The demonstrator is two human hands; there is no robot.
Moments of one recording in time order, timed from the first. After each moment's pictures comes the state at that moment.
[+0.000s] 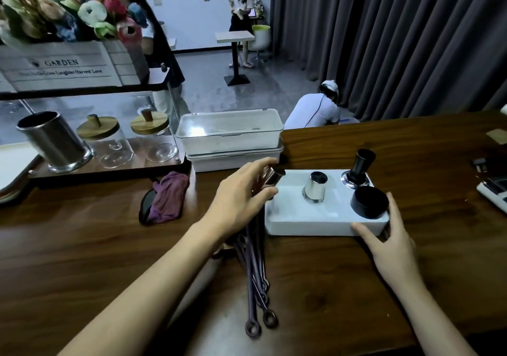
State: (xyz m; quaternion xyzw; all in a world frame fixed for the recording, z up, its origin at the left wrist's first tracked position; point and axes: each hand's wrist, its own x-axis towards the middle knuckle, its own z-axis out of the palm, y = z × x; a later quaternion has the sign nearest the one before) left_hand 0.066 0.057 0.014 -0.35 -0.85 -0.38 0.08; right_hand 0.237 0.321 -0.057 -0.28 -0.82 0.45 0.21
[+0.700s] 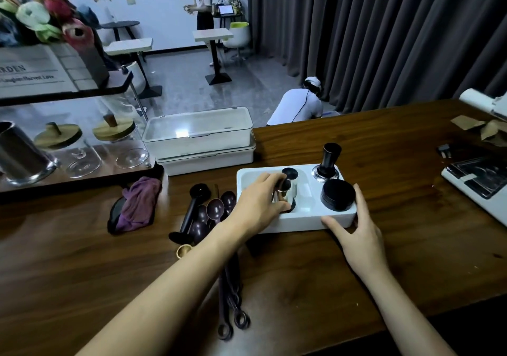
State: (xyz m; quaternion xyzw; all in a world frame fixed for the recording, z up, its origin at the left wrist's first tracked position) left_hand 0.082 0.147 -0.012 -0.34 -0.86 -0.36 -0.09; right_hand 0.236 0.326 -0.062 -0.27 -0.82 0.44 0.22
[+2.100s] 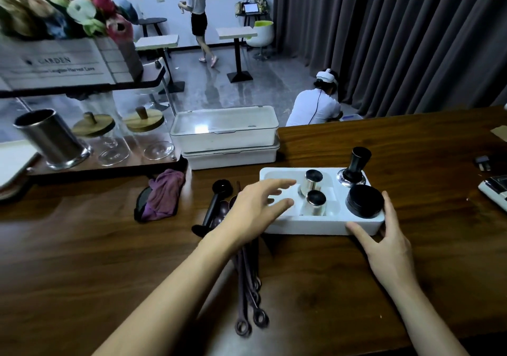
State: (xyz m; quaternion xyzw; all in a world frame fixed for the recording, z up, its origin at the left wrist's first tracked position) left_hand 0.087 0.089 -0.005 -0.32 -0.82 -0.47 -0.08; right_hand 0.234 0.323 -0.059 -0.28 -0.83 0.44 0.21
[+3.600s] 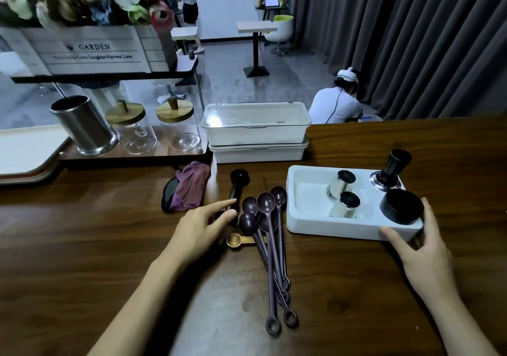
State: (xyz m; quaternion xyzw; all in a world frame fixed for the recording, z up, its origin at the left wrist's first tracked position) left_hand 0.068 -0.064 -0.051 -0.17 -0.92 -0.35 -0.03; right_hand 0.237 0.313 -0.050 -0.29 -0.83 0.44 0.20
